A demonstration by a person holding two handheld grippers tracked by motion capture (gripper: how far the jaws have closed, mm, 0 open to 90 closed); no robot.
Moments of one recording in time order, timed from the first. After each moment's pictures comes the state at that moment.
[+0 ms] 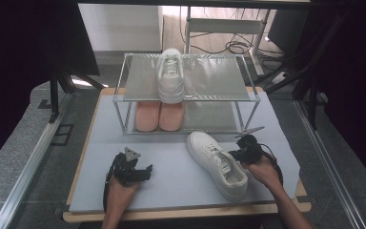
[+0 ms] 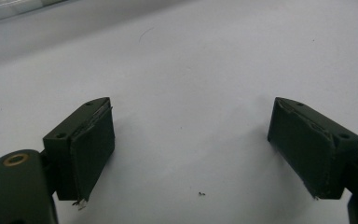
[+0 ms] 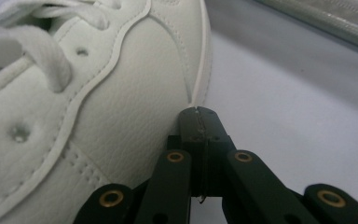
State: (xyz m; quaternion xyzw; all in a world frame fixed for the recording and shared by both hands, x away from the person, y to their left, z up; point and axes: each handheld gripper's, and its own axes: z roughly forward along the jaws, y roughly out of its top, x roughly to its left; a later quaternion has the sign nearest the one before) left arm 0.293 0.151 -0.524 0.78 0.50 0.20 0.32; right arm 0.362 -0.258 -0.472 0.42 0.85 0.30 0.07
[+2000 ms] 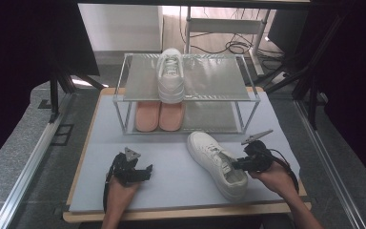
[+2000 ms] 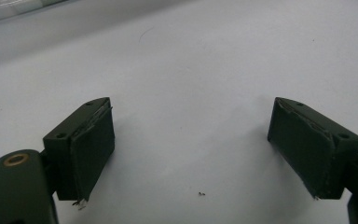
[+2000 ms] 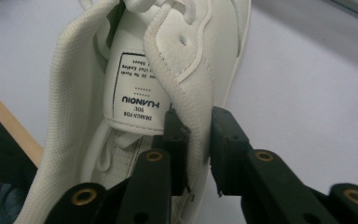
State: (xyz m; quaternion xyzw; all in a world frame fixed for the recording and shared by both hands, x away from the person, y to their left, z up) left arm 0.293 0.151 -0.524 0.78 0.50 0.20 0.32; right arm 0.322 -0.265 -0.435 0.40 0.88 0.27 0.04
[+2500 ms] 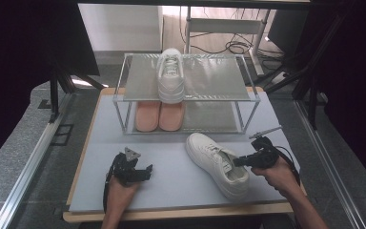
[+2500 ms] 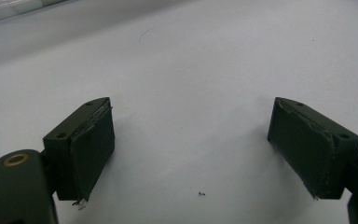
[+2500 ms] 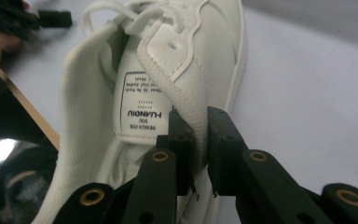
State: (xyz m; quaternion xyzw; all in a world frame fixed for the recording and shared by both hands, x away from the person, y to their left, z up) left arm 0.293 0.151 -0.524 0.78 0.50 0.20 0.32; right arm 0.331 -0.283 -0.432 0.44 0.83 0.33 -0.04
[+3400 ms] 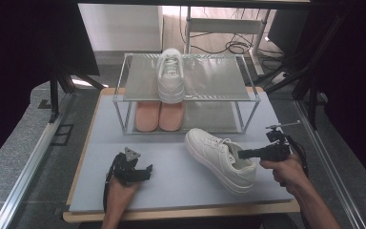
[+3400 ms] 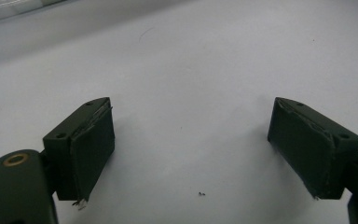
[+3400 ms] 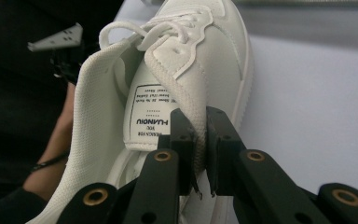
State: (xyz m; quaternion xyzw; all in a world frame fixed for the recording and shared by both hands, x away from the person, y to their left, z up) left arm 0.293 0.151 -0.524 0.78 0.50 0.19 0.32; right arm 0.337 -0.312 -0.409 0.48 0.75 0.43 -0.14
